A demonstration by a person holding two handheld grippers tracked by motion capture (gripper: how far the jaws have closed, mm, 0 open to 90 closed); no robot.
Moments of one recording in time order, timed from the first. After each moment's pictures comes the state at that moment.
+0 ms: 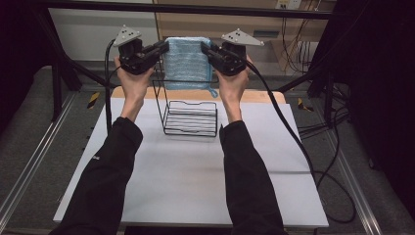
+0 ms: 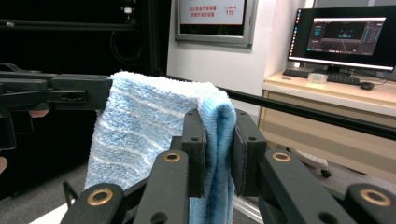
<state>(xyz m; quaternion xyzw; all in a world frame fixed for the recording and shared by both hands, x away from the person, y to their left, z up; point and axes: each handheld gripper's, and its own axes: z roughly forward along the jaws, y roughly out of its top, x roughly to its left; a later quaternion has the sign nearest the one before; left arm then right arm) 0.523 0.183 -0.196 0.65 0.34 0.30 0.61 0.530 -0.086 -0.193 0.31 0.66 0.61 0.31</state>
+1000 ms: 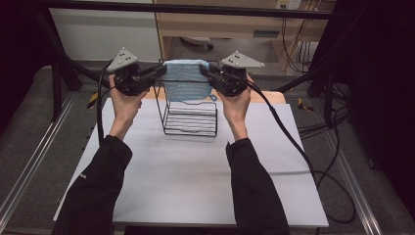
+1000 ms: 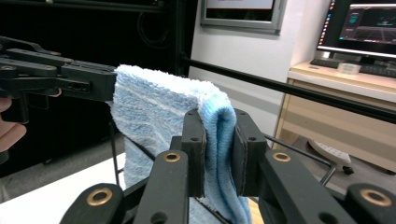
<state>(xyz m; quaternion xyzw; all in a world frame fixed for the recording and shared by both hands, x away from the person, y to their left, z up) 0.491 0.198 -0.225 0.70 0.30 0.27 0.59 0.500 -0.092 -0.226 0.27 0.69 0.61 0.28</state>
